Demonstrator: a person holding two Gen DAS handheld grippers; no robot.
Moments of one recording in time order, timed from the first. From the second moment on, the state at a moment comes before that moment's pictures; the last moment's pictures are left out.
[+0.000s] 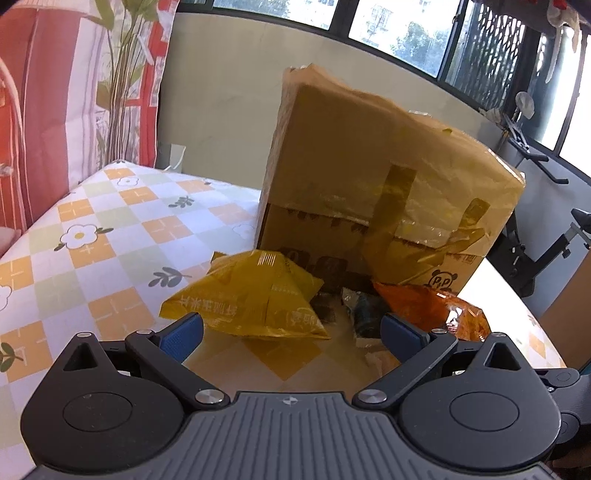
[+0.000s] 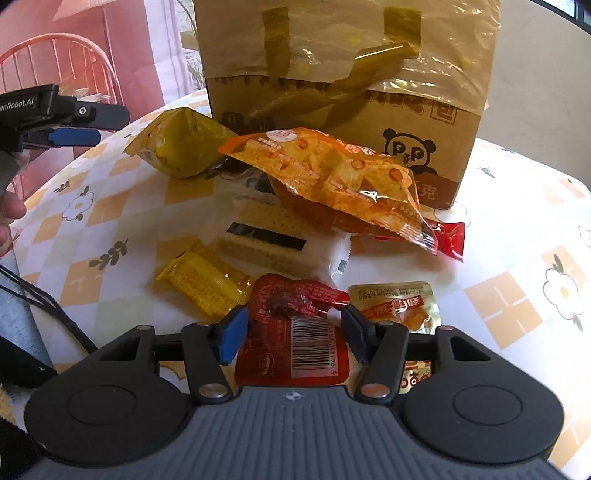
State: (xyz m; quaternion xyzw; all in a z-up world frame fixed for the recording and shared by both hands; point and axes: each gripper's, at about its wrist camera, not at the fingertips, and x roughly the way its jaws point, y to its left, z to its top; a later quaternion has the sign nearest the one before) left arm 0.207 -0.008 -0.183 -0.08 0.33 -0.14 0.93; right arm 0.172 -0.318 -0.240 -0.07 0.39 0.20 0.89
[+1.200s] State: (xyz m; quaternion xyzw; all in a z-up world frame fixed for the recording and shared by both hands) left arm 0.200 -0.047 -0.208 -0.04 0.42 -0.21 0.88; right arm 0.147 -0.294 -0.239 -0.15 0.38 0.27 0.87
